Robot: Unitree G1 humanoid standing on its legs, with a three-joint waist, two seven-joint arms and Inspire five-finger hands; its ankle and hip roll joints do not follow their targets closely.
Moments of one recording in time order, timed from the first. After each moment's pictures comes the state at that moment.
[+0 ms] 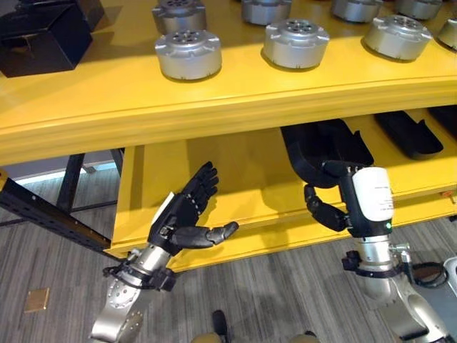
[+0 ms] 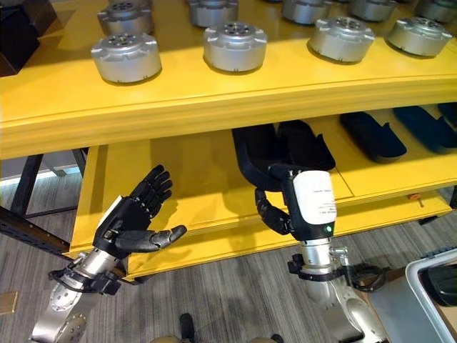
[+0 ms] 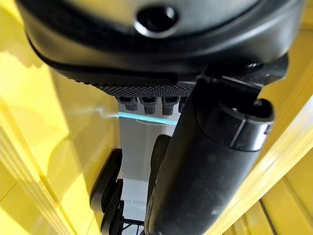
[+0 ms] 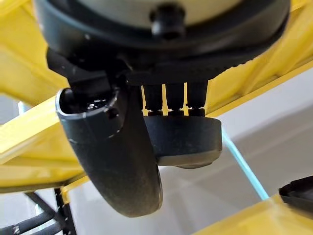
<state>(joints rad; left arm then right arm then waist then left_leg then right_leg) 0.16 0.57 -0.19 -0.13 -0.65 -0.34 -0.25 0.05 -0.64 0.24 -0.27 -0.63 -0.16 -0.57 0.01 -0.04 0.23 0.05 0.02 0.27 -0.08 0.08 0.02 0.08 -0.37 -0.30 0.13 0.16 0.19</state>
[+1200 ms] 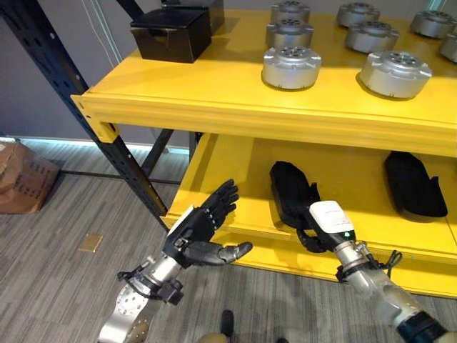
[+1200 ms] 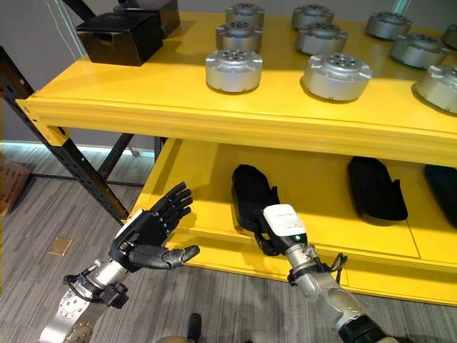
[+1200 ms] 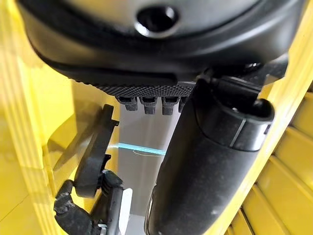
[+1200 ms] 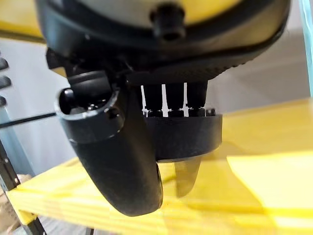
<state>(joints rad) 0.18 0.57 -0.27 -0.13 -0.66 -0.31 -0.36 -0.16 -0.64 0.51 0.30 -0.69 -0.09 -0.41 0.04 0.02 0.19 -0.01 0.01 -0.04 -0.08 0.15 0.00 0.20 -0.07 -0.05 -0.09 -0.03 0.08</state>
